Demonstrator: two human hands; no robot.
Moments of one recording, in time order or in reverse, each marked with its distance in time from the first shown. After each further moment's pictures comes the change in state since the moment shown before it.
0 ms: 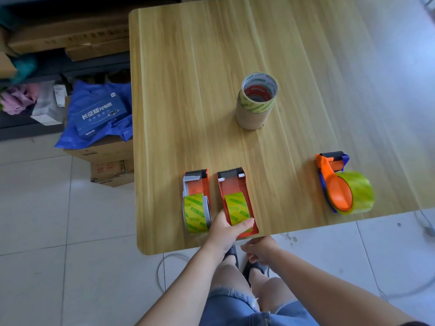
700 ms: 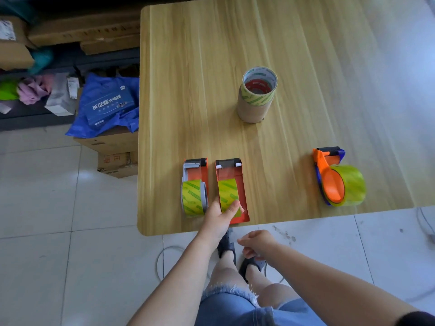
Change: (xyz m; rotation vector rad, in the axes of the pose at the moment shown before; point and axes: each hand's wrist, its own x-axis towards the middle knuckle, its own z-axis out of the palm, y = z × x) left_hand -0.010 -0.012 0.003 0.057 0.071 0.238; right_hand -0.024 0.014 -0.003 0.050 -0.042 -0.035
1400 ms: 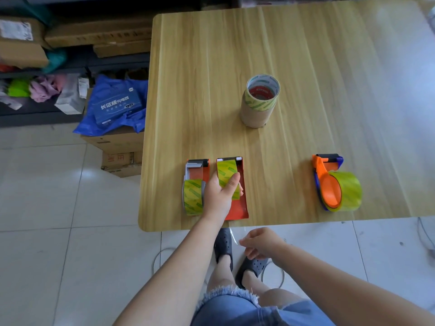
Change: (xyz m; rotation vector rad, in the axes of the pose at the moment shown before) left_hand 0.019 0.039 0.009 -0.099 0.242 0.230; right_hand -0.029 -0.007 -0.018 -0.137 -0.032 -0.124
